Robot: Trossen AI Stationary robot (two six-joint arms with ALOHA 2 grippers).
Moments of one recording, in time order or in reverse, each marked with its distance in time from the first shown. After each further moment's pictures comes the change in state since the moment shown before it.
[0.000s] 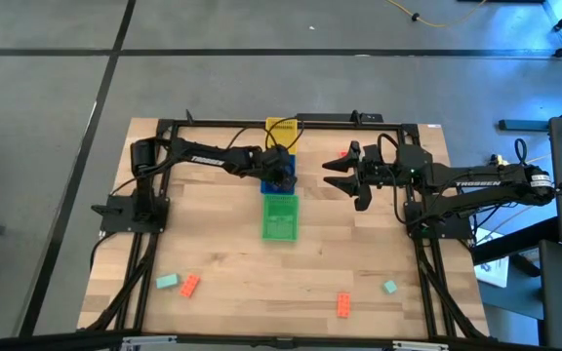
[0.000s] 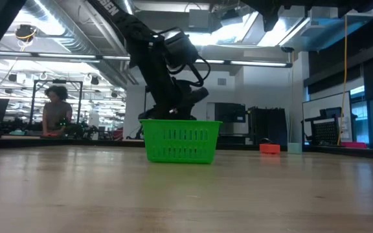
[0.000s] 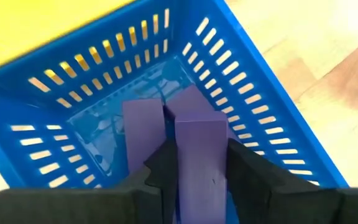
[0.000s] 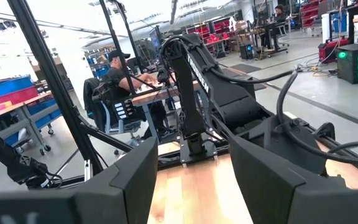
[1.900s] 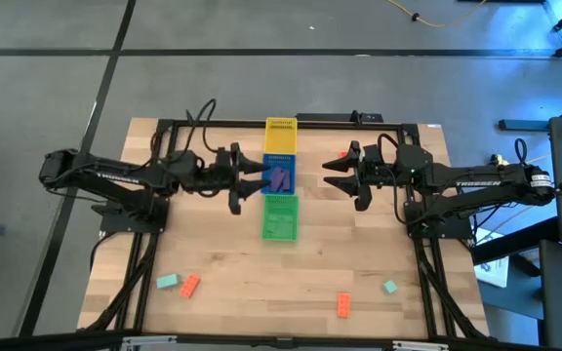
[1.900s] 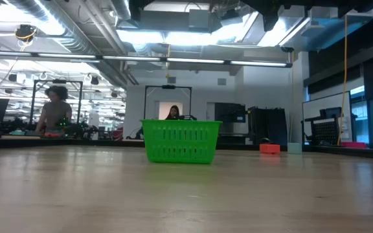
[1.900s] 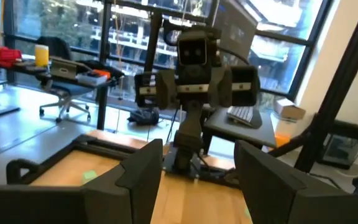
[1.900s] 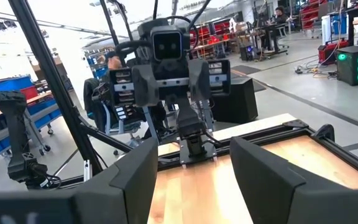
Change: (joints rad) left arm -0.281 -0.794 -0.462 0.762 0.031 0.497; right arm 0.000 0.000 0.000 0.004 -0.001 -0.007
